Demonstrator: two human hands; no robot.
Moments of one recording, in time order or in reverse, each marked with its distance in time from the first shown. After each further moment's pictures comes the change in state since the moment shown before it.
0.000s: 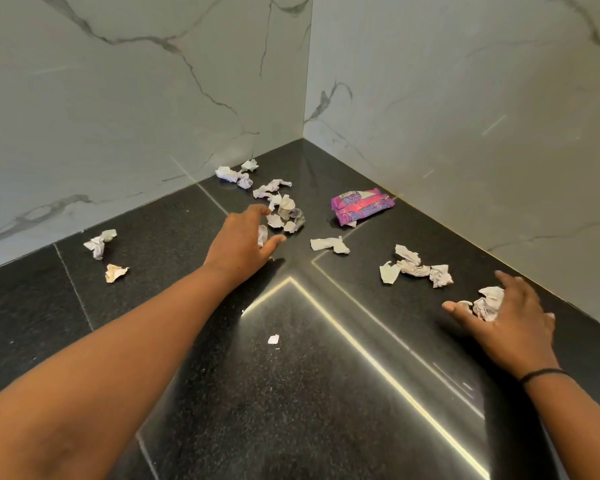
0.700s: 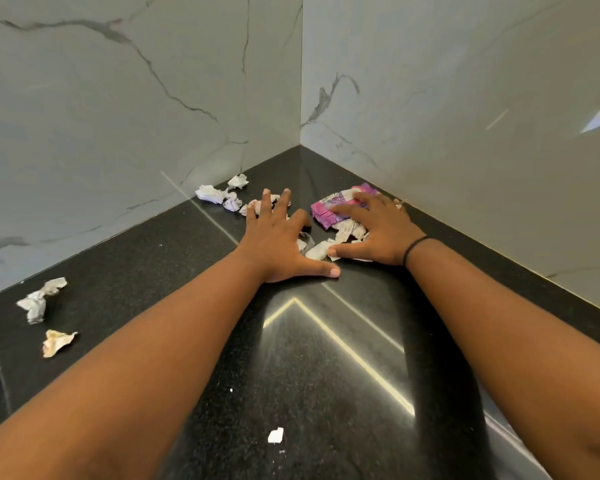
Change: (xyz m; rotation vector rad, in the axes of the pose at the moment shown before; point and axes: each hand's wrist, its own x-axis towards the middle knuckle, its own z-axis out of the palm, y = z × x) left_hand 0.108 -0.005 0.059 0.346 -0.233 0.185; right_hand 0.160 -0.207 0.082 -0.155 -0.293 -0.654
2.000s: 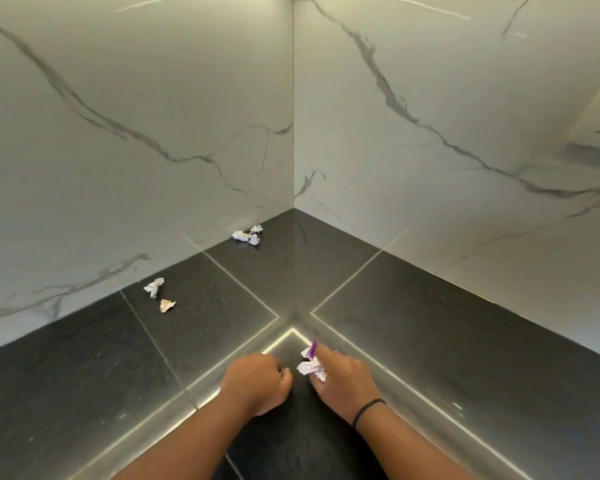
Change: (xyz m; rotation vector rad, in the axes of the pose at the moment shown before) left_hand -0.299 0.086 -0.020 0.018 -0.118 -0.164; right_hand -0.311 -0.150 0.055 0.286 0.298 -0.025
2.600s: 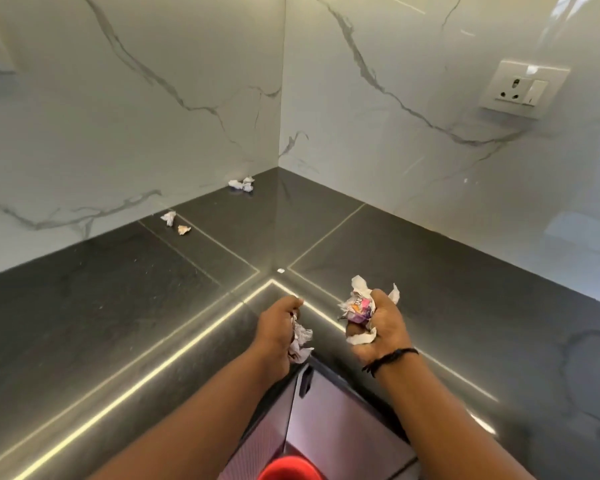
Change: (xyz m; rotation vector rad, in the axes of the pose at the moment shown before) left_hand -0.193 0.039 -0.015 -1.847 -0.247 -0.477; right_hand -0.165 -0.130 -0.077 1.809 0.421 0.916
